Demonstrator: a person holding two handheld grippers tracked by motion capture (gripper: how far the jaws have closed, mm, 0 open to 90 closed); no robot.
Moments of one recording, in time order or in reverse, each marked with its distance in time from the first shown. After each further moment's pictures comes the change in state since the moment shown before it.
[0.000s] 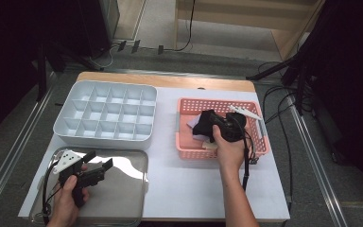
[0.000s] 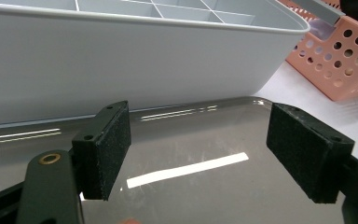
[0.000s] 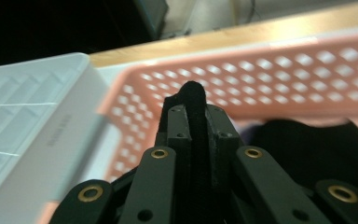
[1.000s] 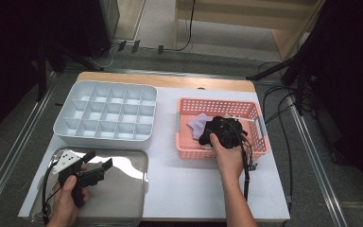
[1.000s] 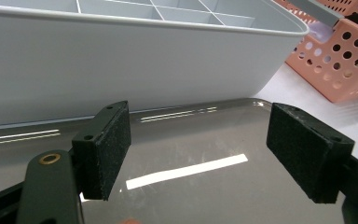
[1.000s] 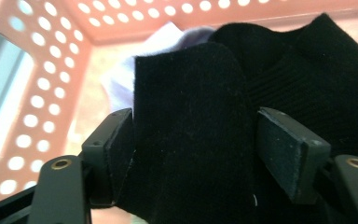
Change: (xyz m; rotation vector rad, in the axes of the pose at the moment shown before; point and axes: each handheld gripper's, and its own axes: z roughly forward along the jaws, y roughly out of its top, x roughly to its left) left arm 0.000 0.000 -0.001 -0.006 -0.003 -0.005; right arm -0.009 -0.024 0.019 0.254 -0.169 0.014
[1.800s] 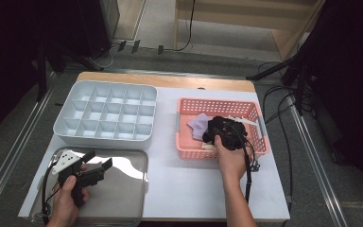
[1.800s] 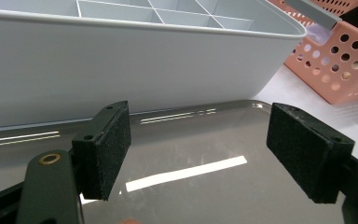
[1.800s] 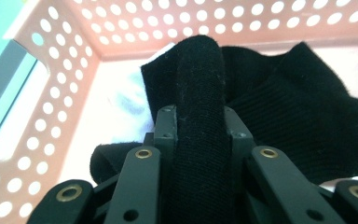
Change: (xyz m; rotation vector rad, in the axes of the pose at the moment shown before) left arm 0.000 0.001 -0.001 -0.010 -0.001 0.002; right arm -0.003 -0.005 -0.013 -0.100 0.022 -0.035
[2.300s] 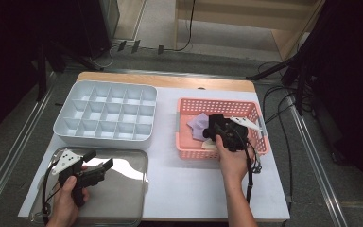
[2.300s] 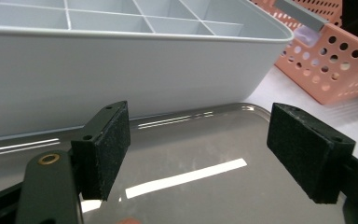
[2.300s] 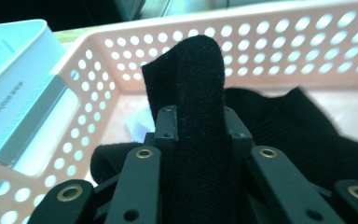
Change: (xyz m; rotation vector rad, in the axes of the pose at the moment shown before) left arm -0.006 0.003 -0.001 -0.012 -0.017 0.030; right arm 0.002 -0.003 -0.014 -0.176 0.038 -0.056
